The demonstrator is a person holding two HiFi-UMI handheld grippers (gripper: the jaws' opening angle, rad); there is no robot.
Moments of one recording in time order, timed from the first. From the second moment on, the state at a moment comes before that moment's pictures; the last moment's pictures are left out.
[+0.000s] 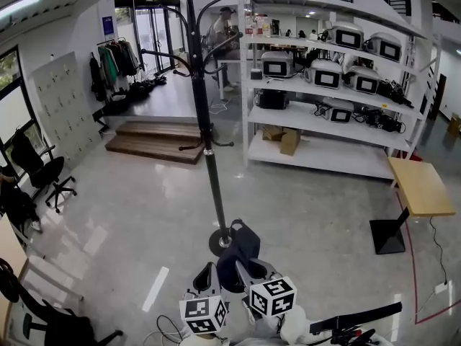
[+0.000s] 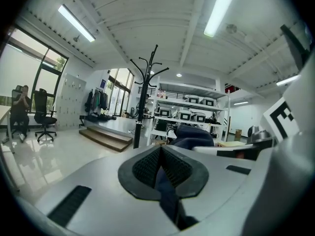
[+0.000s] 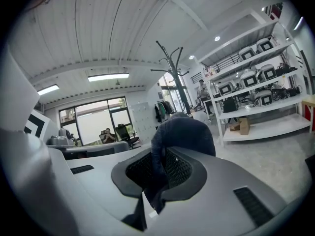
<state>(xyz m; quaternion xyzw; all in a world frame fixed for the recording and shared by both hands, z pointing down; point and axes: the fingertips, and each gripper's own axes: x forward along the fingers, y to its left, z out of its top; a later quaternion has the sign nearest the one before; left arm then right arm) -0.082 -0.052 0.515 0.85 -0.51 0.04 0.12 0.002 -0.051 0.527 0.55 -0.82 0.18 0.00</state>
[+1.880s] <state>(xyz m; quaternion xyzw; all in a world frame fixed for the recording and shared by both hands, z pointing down) -0.022 -0.306 0.513 0.82 -0.55 0.06 0.13 0.043 -0.311 0.518 0.49 -0.86 0.17 0.02</state>
